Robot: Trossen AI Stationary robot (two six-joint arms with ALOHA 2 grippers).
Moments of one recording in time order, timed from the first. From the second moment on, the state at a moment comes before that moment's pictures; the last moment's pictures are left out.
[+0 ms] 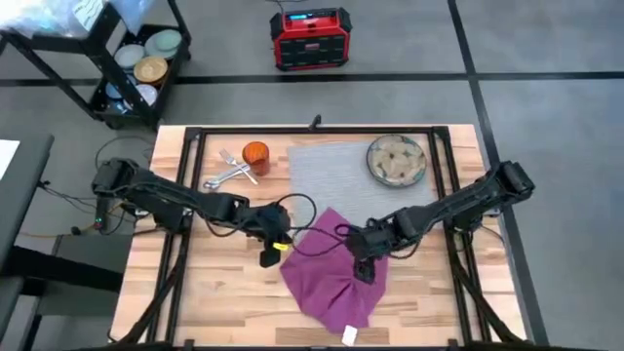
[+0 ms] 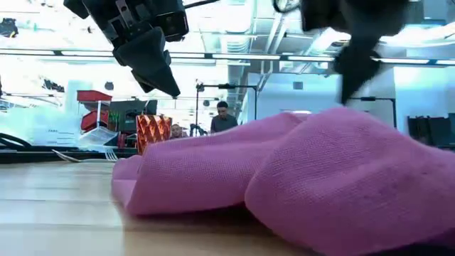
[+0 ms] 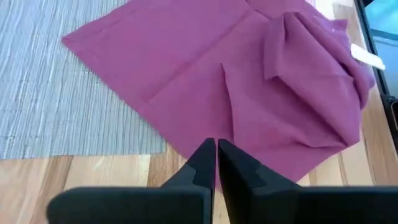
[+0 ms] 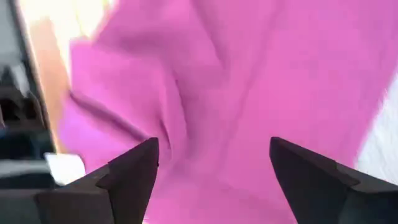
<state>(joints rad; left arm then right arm) -0.18 1.42 0.86 -0.25 -0.01 -0.33 0.28 1.60 1.13 -0.60 0.02 0.66</state>
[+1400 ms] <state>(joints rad) -0.31 1.42 0.86 -0.27 -0.09 -0.49 -0.10 1.75 1.13 -0.60 0.17 0.77</state>
